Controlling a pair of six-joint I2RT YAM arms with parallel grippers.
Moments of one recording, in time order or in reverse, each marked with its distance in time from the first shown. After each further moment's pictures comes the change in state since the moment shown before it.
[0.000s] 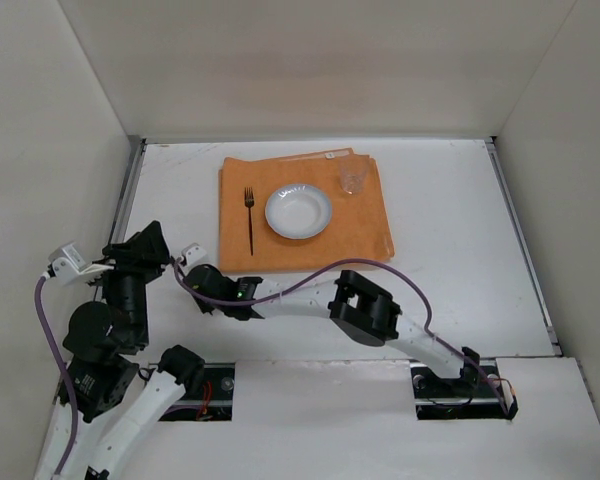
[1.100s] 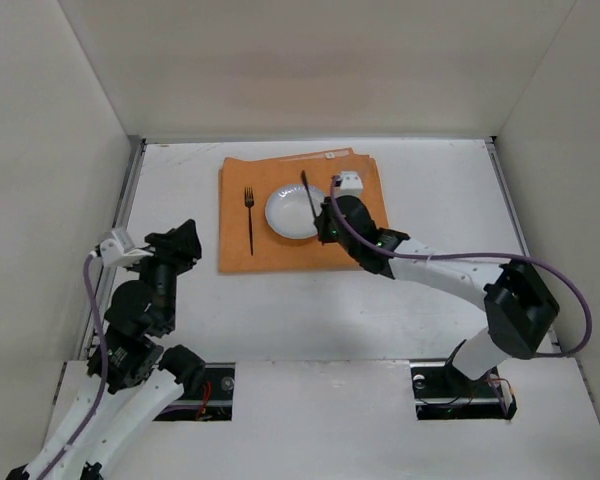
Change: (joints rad) left arm -0.068 0.049 -0.148 0.128 0.020 -0.015; right arm -0.427 -0.920 -0.916 0.188 0.068 0.108
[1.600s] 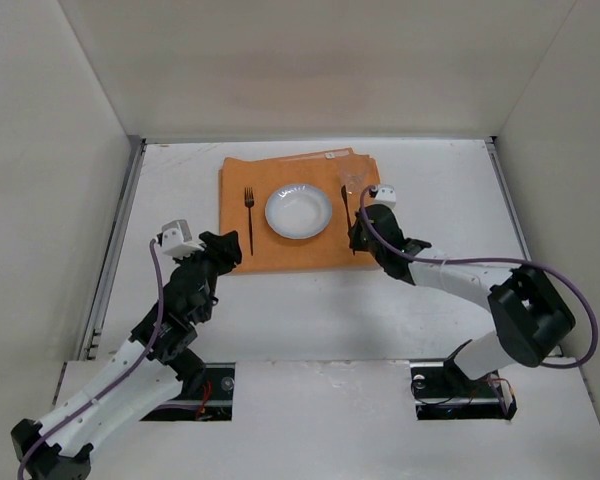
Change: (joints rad) left arm -0.102 0.206 -0.232 0.194 0.014 -0.056; right arm -0.201 -0.099 -0.283 0.056 -0.022 0.040
